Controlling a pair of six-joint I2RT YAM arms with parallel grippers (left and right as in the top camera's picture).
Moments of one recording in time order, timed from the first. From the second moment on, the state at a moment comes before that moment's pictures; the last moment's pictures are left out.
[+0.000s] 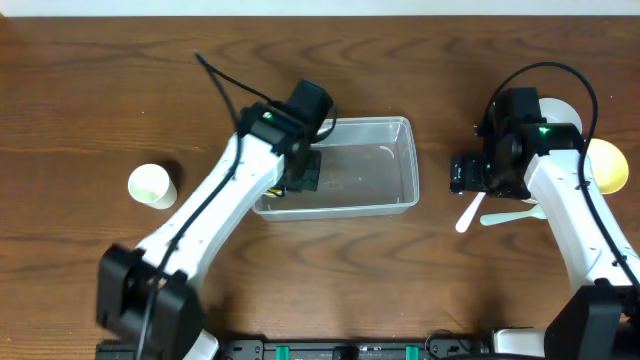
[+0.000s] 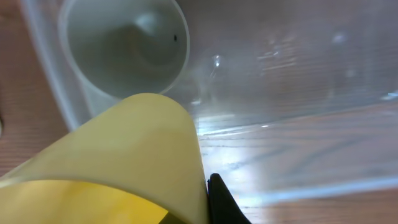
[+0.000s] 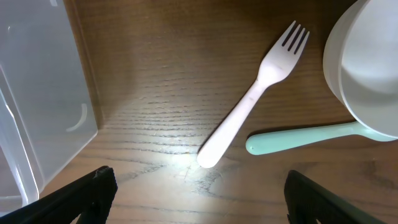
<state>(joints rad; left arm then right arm) -0.53 1.72 1.46 -1.20 -0.07 -0.38 0.04 1.55 1.18 -1.05 -0.03 0.15</state>
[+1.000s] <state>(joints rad) -0.53 1.86 1.43 -1.10 -0.06 -0.38 0.04 1.55 1.18 -1.05 -0.03 0.15</state>
